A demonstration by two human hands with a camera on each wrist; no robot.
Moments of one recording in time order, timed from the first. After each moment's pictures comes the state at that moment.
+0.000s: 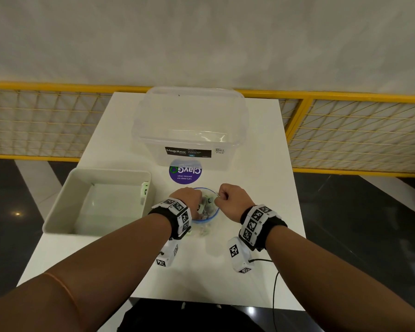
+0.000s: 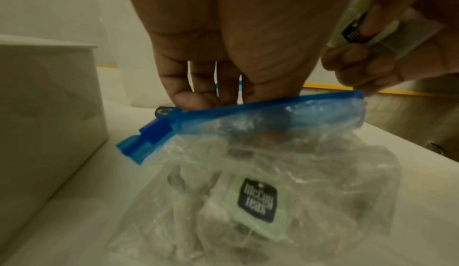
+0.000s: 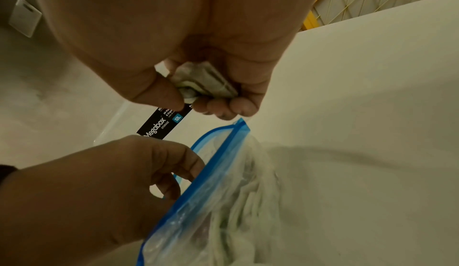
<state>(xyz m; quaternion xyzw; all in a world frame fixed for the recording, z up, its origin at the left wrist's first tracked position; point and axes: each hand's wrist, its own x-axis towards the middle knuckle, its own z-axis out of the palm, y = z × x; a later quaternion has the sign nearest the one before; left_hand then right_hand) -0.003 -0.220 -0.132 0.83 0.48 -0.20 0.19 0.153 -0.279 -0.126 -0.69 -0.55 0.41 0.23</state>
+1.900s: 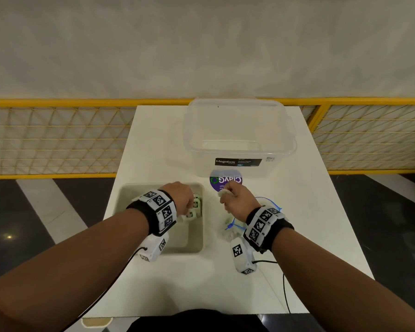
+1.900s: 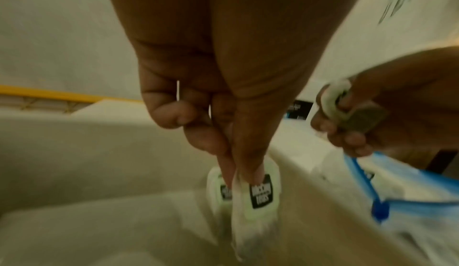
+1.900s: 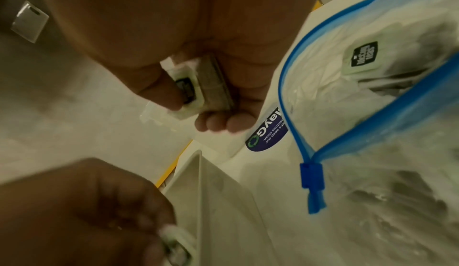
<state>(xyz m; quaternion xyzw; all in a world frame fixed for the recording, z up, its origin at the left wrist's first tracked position) -0.176 -0.135 -0.090 0.85 0.43 -0.25 0.18 0.004 -0.222 -0.119 -0.71 -0.48 0.42 0.30</state>
